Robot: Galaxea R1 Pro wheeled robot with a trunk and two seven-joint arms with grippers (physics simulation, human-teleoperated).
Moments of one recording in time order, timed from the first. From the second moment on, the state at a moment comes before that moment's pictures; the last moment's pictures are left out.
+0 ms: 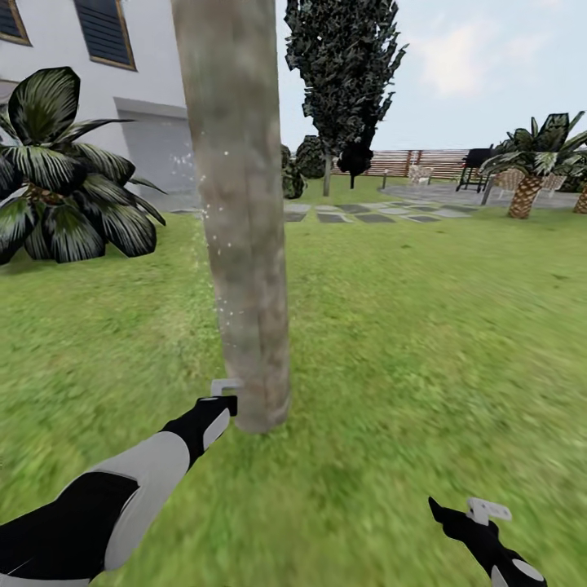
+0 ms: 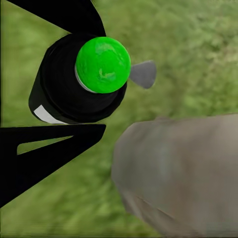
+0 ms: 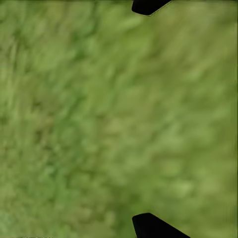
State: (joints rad) left arm -0.99 -0.11 -0.16 -0.17 0.21 0.19 0.30; right arm -0.40 -0.17 -0.47 -0.42 0.06 -0.15 0.31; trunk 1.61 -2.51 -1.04
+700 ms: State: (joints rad) left arm -0.99 -0.11 -0.16 -0.15 0.21 0.19 0.30; right arm -0.40 -0.17 -0.47 -0.42 0.06 -0.15 0.31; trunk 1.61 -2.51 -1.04
